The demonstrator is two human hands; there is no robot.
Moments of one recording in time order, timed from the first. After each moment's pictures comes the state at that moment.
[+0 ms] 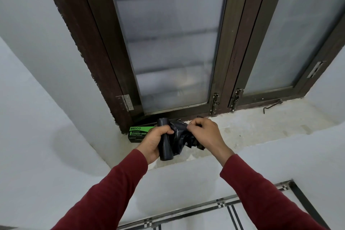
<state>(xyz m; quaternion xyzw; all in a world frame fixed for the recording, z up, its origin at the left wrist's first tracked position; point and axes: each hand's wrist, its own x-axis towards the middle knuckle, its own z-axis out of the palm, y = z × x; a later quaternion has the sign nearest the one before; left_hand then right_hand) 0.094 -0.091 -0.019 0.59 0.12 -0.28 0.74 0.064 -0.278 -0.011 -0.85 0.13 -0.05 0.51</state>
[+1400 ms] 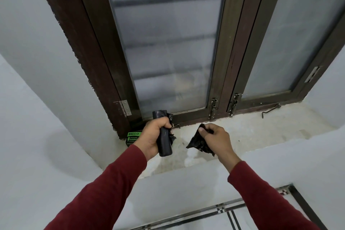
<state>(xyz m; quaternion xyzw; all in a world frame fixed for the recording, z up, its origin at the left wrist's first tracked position) 0.107 -0.104 0.024 0.58 0.13 -0.23 0.77 0.065 -0.312 -0.031 -0.80 0.23 -0.07 0.54</state>
